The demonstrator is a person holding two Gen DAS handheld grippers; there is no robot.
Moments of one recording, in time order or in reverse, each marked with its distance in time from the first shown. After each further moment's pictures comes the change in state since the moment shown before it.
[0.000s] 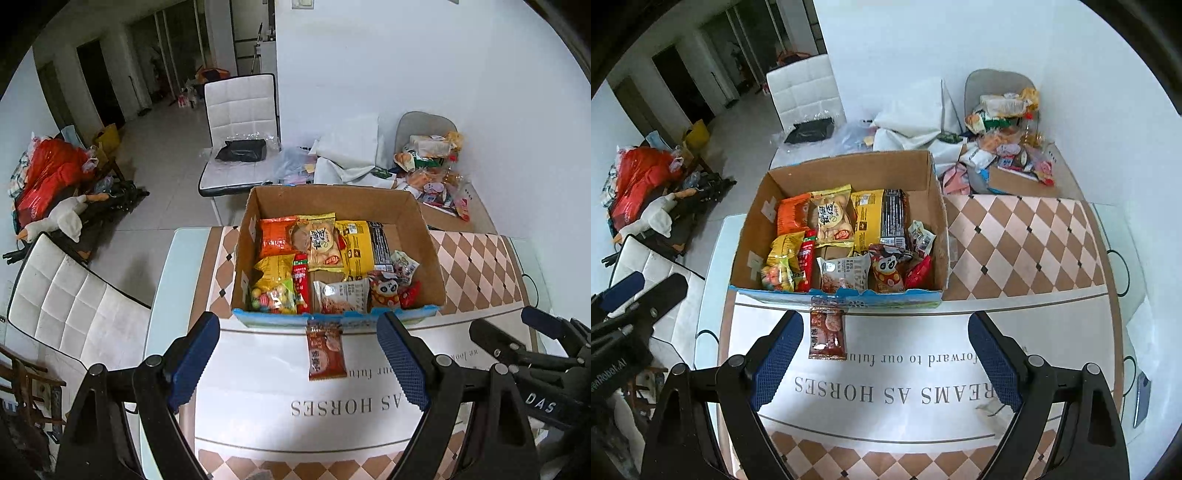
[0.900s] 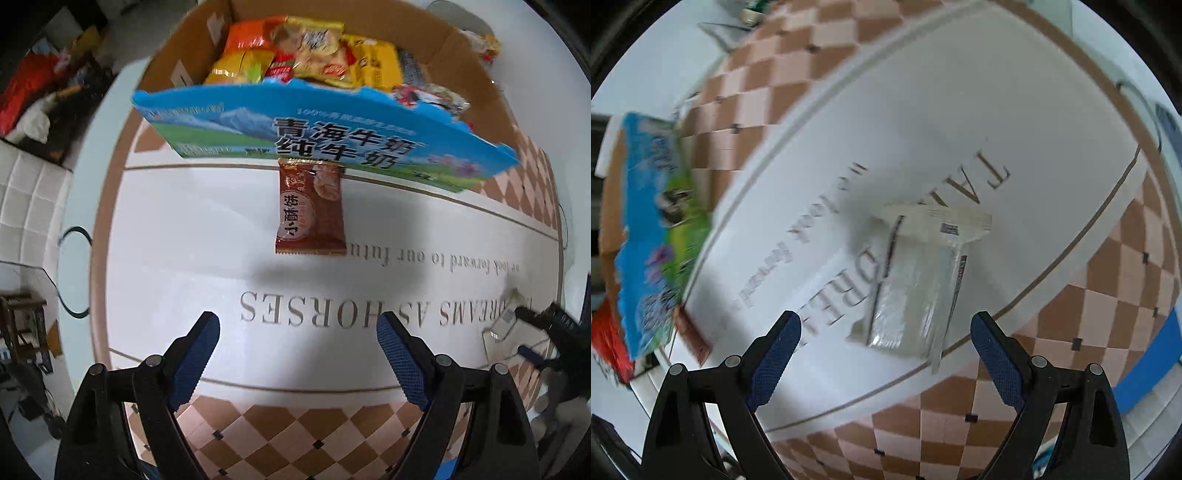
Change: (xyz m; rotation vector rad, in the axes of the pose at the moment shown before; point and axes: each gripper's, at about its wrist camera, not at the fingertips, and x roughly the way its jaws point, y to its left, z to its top) left arm 0.170 -0.030 -0.108 -0.121 0.467 -0.058; right arm 0.165 -0.246 -0.174 0.771 0.456 -0.048
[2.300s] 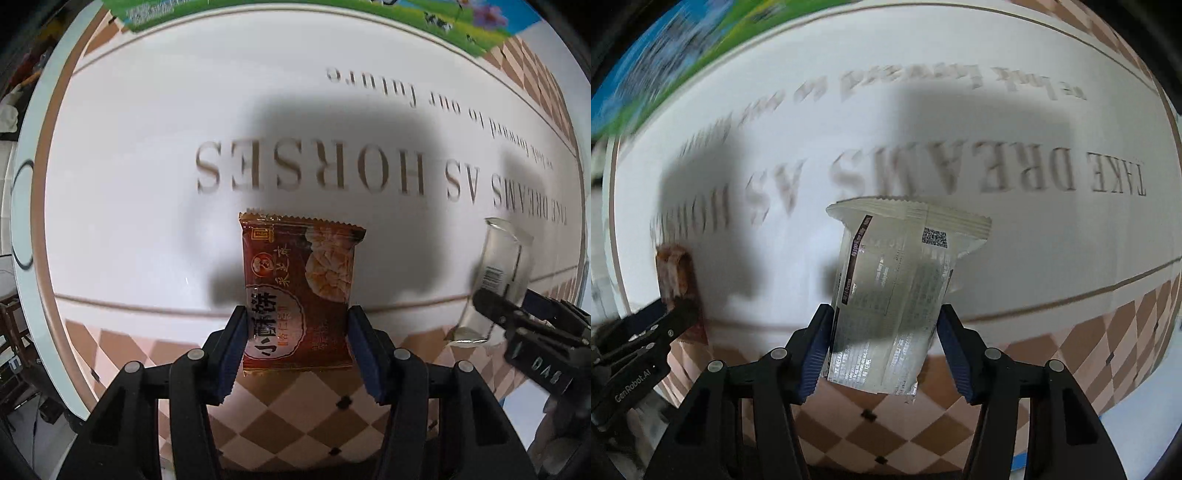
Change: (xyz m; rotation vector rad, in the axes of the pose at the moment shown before) left arm 0.079 0.000 -0.107 0.098 0.219 0.012; right arm 0.057 0.104 -0.118 -0.656 0.134 -0.224
